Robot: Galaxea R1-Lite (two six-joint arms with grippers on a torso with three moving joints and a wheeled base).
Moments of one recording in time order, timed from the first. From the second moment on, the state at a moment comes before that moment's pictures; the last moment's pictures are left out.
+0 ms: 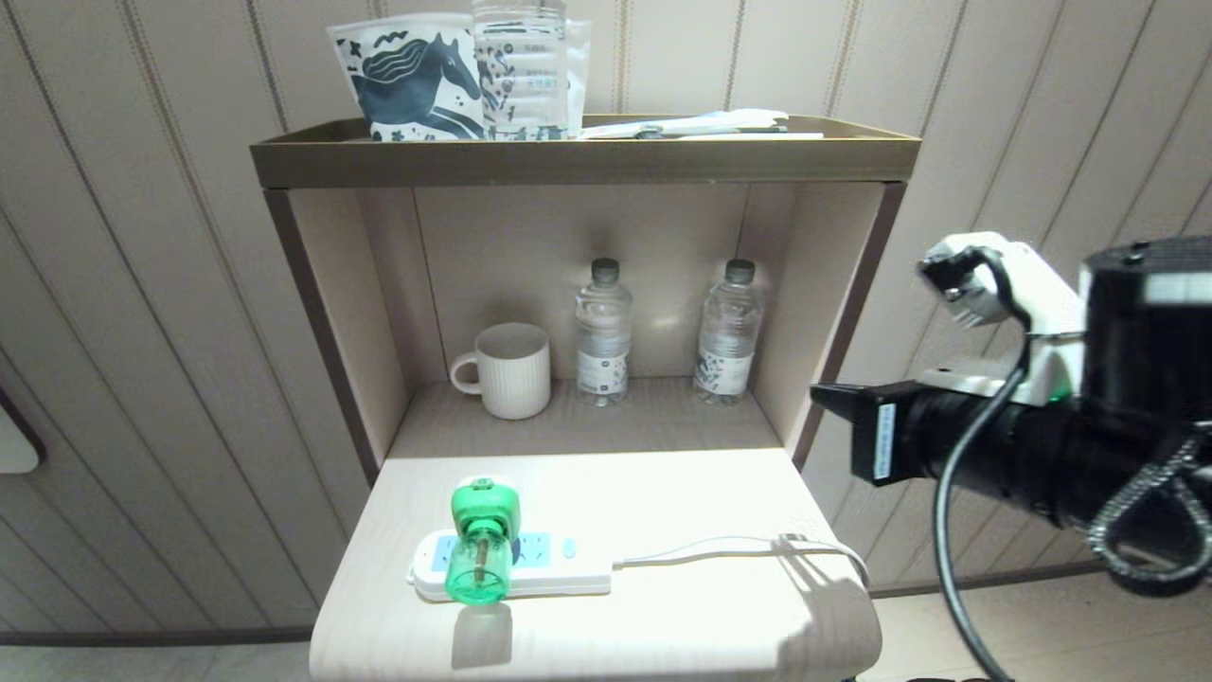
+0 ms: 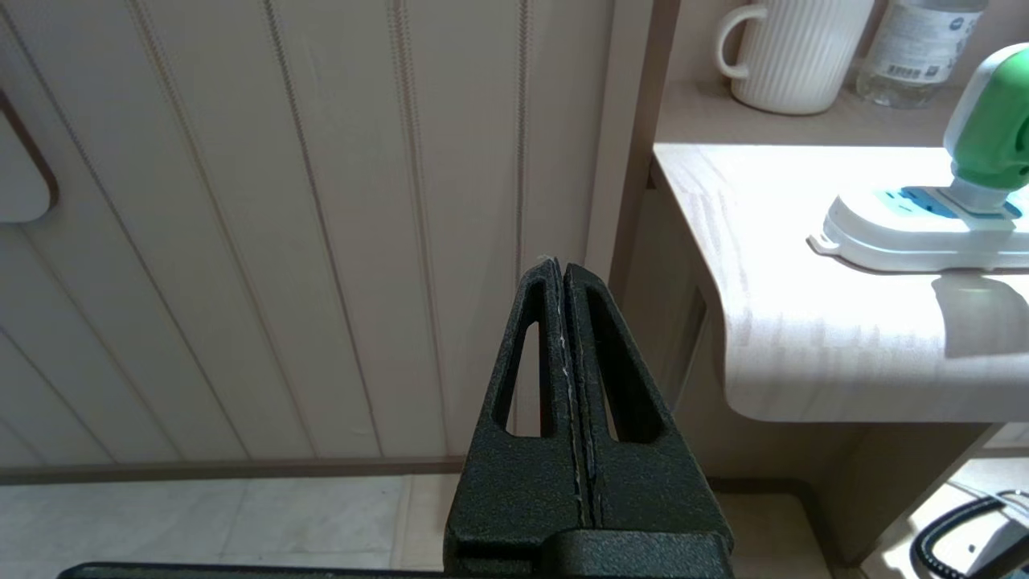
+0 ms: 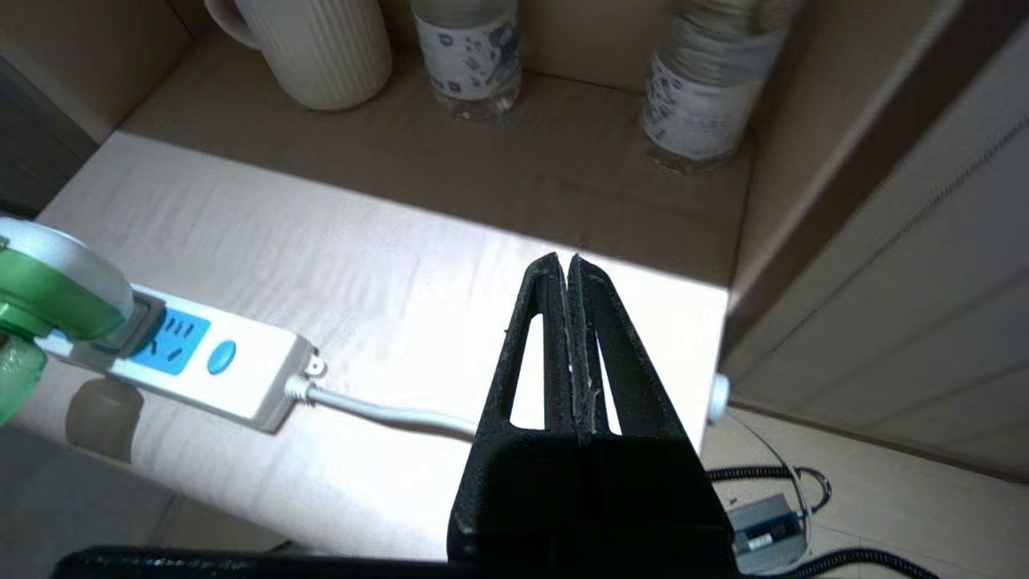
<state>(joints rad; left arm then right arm) 0.00 0.00 -0.02 0.01 0.00 0.00 0.66 1.39 -0.86 -0.23 -0.28 0.18</state>
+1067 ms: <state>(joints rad) -0.05 1.10 -1.45 0.42 -0.11 -0.17 0.72 1.67 -1.34 0.19 -0.30 0.14</state>
